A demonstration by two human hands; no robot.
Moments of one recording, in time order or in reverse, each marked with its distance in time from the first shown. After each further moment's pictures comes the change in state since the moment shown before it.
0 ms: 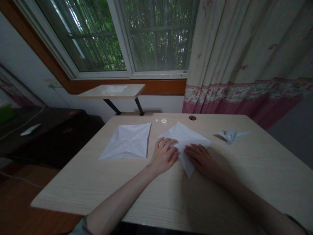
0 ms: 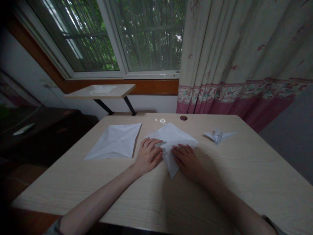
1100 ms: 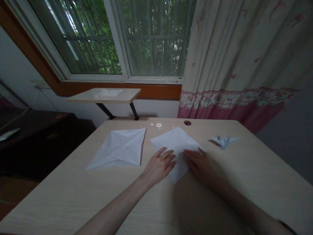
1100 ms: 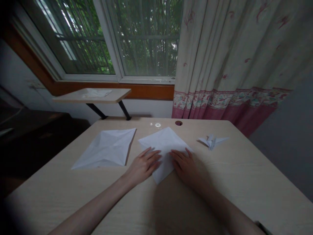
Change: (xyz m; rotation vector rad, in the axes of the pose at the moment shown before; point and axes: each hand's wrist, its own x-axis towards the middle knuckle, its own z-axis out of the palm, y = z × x) left_hand -0.002 -0.003 0.009 0.014 -0.143 0.073; right_hand 0.003 0.000 -0.006 -0.046 0.058 0.078
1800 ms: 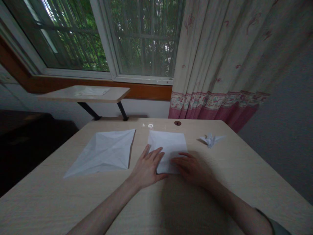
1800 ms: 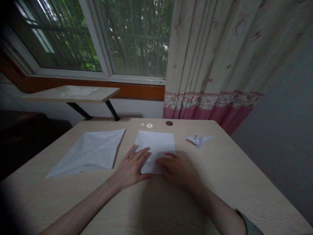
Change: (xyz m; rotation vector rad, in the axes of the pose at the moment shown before) left_hand -0.003 -0.001 -0.002 0.072 -0.050 -0.054; right_hand 0.004 -0.015 -0.026 0.189 -0.065 -0.150
